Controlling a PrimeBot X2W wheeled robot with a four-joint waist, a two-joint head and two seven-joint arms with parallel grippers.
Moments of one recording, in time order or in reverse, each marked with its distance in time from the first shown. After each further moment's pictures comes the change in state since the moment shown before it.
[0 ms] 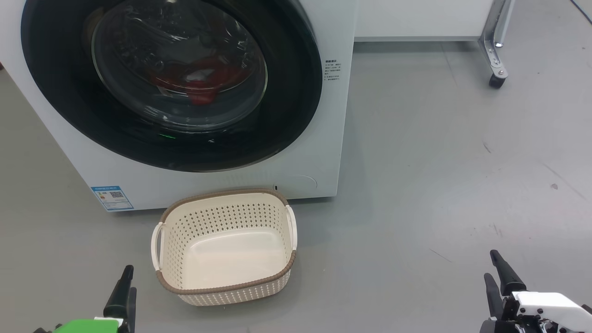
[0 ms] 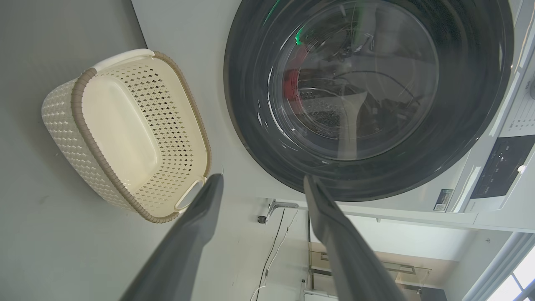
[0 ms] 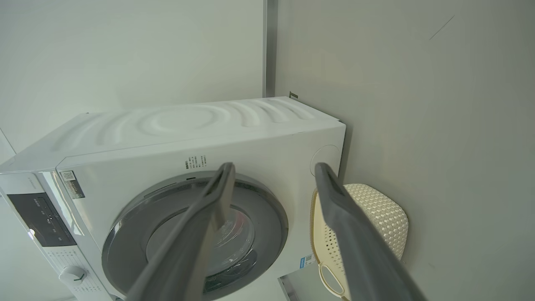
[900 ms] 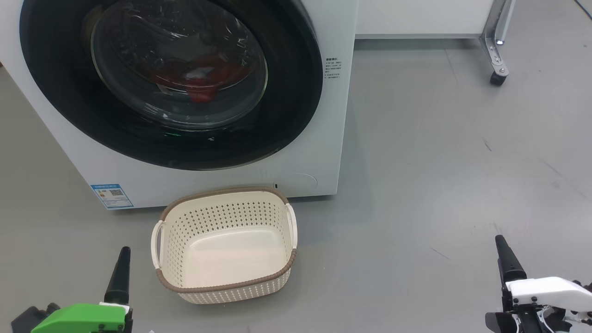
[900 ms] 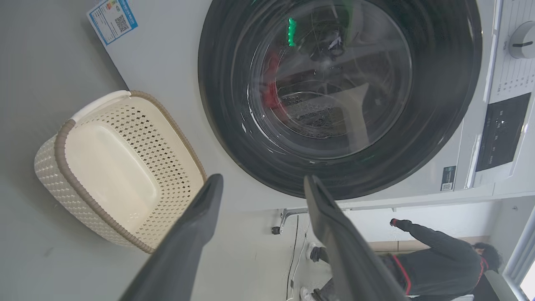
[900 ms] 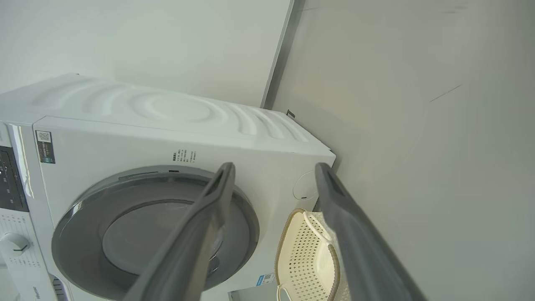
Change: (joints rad) left arm -0.017 0.033 -0.063 -0.064 0.126 0.000 -0.098; right arm -0.015 -0.055 0.072 -0.035 -0.188 0.000 -0.096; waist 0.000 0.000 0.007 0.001
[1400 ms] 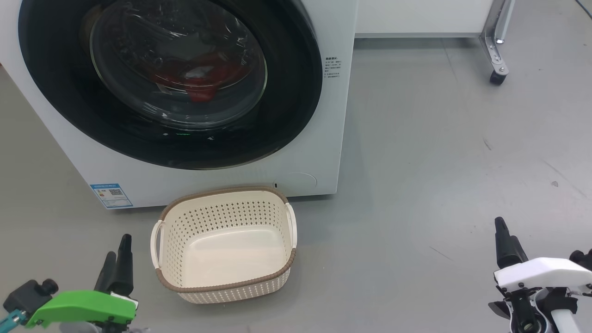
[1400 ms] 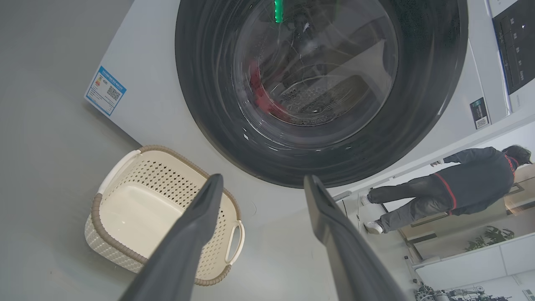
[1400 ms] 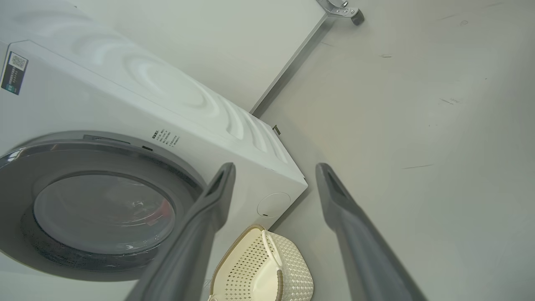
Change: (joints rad) left arm -0.022 0.071 -0.069 -0.021 0.267 0.000 -0.058; right arm -0.041 -0.054 0.053 -0.004 -0.283 -0.027 -0.048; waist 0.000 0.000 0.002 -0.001
